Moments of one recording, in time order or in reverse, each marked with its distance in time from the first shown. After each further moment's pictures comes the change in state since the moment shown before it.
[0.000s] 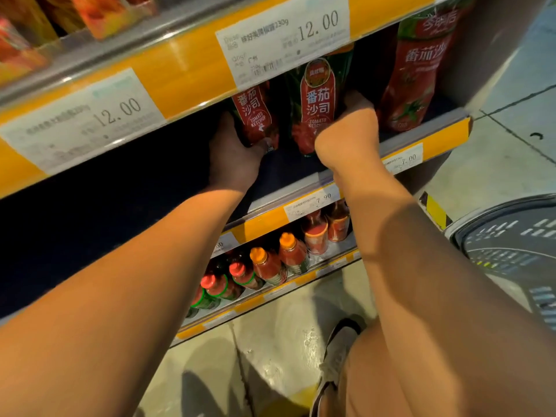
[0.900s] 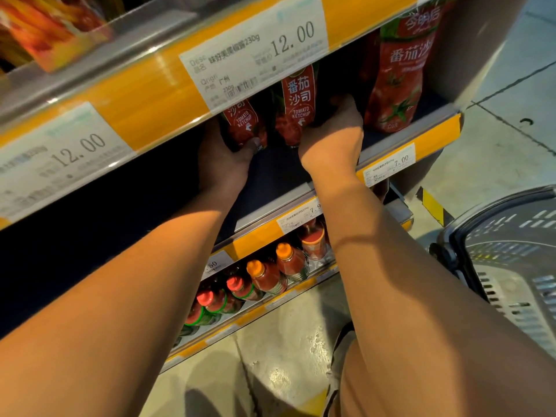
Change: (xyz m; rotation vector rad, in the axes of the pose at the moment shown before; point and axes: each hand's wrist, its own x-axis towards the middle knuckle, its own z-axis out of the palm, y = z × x) left_hand 0.022 -0.006 0.013 0.027 -0.017 0.000; right_hand 0.027 0.010 0.017 -0.040 0.163 0.068
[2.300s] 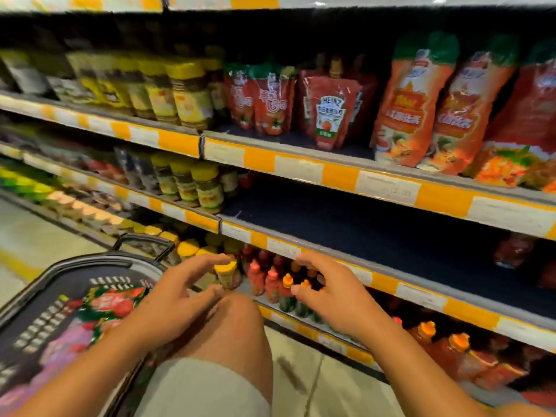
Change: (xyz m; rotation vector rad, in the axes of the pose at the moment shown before) left_hand -0.413 -0.111 -0.450 0.037 0.147 -0.276; right_hand -0.383 -0.055 0.063 -0.402 -1.285 -0.809
